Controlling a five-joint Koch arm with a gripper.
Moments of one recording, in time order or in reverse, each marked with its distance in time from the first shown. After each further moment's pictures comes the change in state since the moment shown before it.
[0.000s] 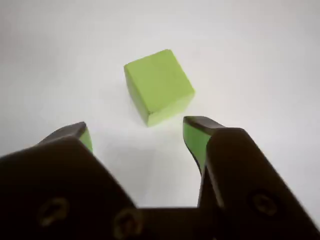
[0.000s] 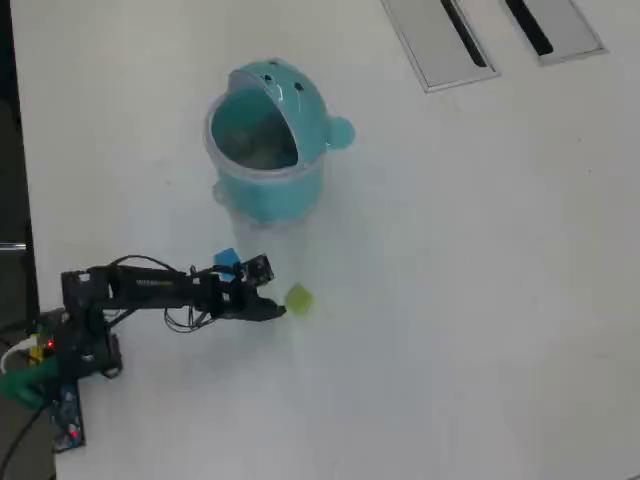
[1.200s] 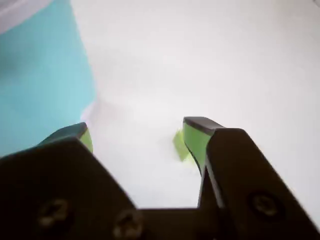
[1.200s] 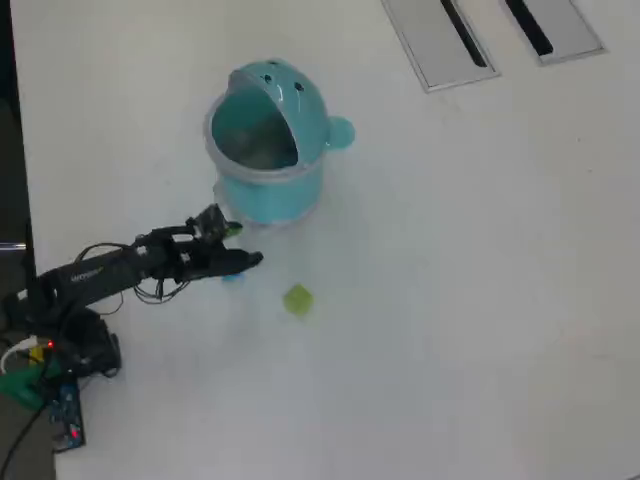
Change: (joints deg) arm -9.1 25.3 -7.2 20.2 2.1
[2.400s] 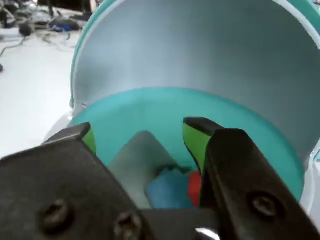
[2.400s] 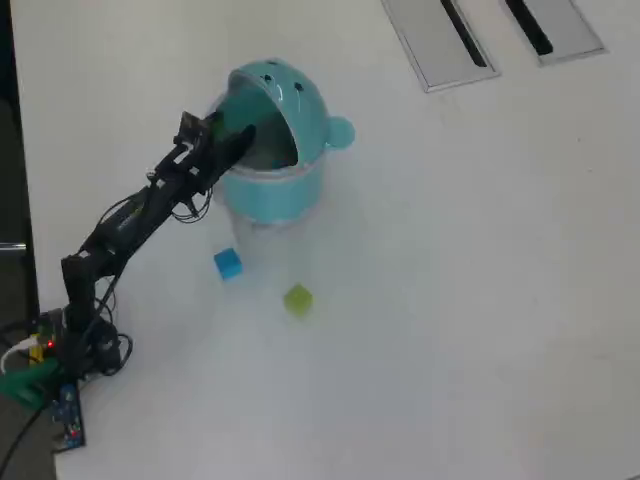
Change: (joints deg) arm -29.9 -30.7 -35.2 -21.4 -0.4
